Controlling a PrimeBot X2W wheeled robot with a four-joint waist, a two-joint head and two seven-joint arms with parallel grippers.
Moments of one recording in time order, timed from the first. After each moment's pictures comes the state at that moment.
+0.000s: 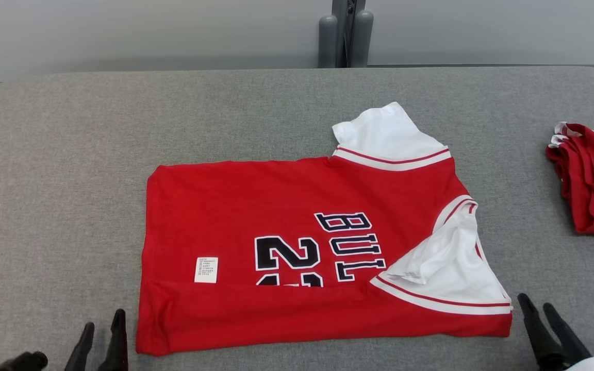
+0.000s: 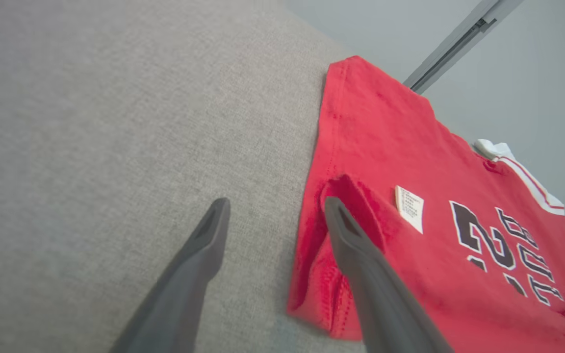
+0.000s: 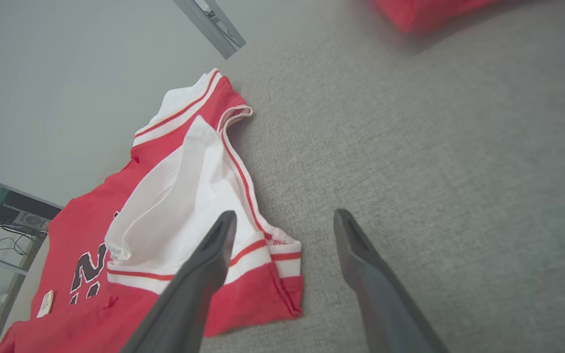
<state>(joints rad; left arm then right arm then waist) 0.17 0.19 -0.08 0.19 -0.80 0.01 -0.13 0.11 -0.23 0.09 0.21 0.90 0.13 -0.05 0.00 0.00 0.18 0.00</state>
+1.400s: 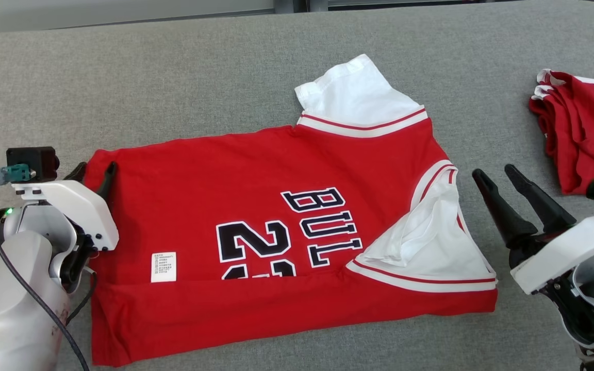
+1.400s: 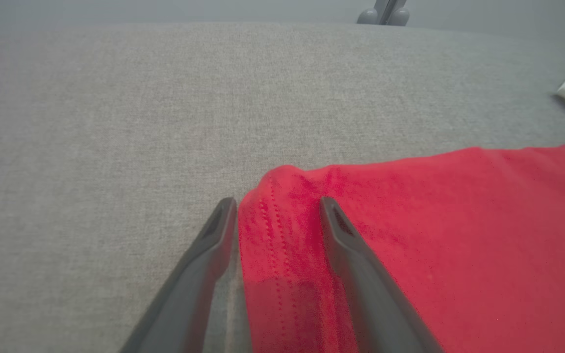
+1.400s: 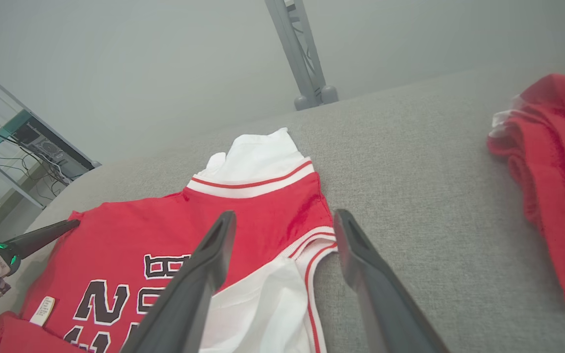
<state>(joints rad) -0.65 0.33 -0.32 0.80 -0.56 -0.08 0.07 -0.26 -0.32 0.19 0.05 0.76 0.13 0.14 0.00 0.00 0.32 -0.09</state>
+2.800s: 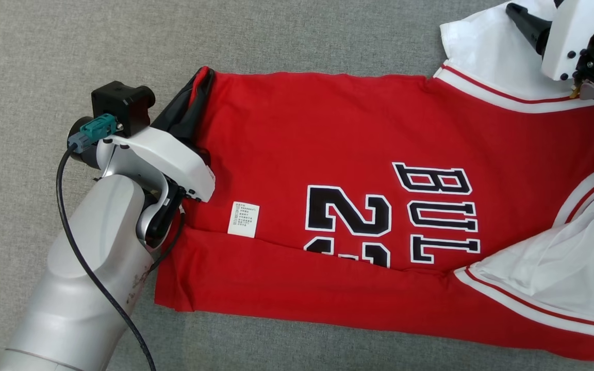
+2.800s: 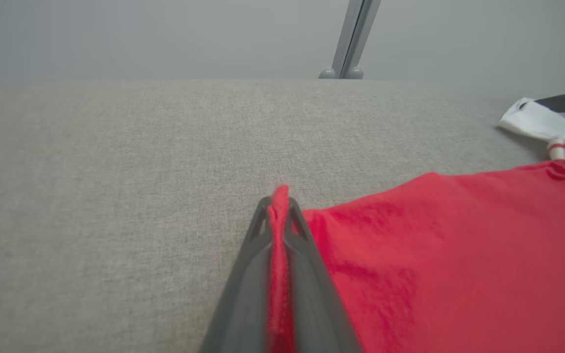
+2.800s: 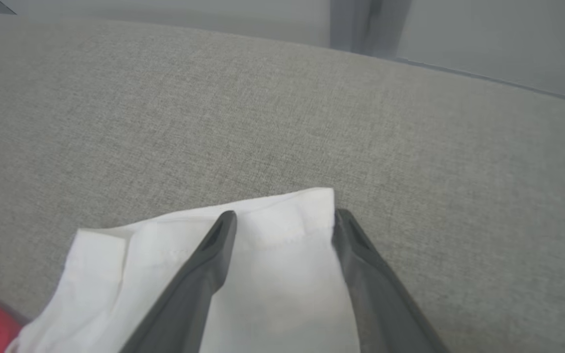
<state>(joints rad) -0.76 0.19 -0.47 0.58 -0.55 -0.12 -0.14 -1.17 -0.32 0.37 0.79 0.55 0.13 0.54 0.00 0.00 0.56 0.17</state>
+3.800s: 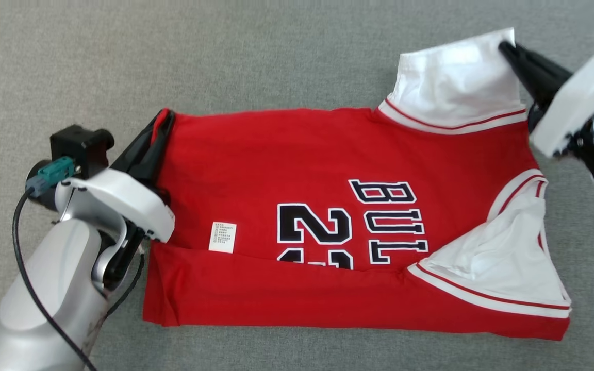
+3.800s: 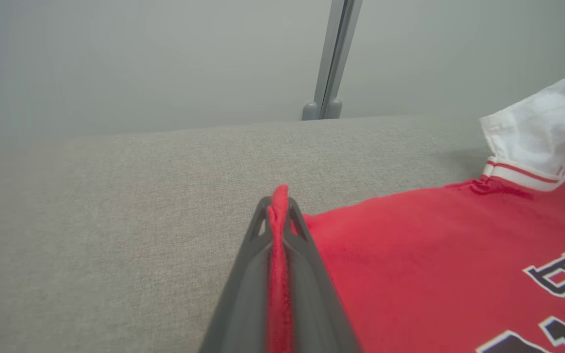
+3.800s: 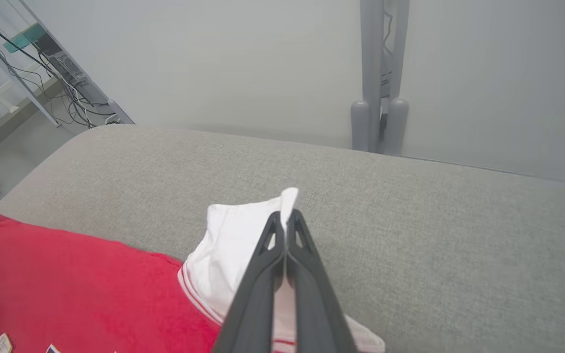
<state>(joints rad) -0.61 0.33 -0.46 0.41 -0.59 -0.09 -0.08 -0.92 -0.47 0.53 0.46 0.87 0.13 0.27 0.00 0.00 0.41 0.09</state>
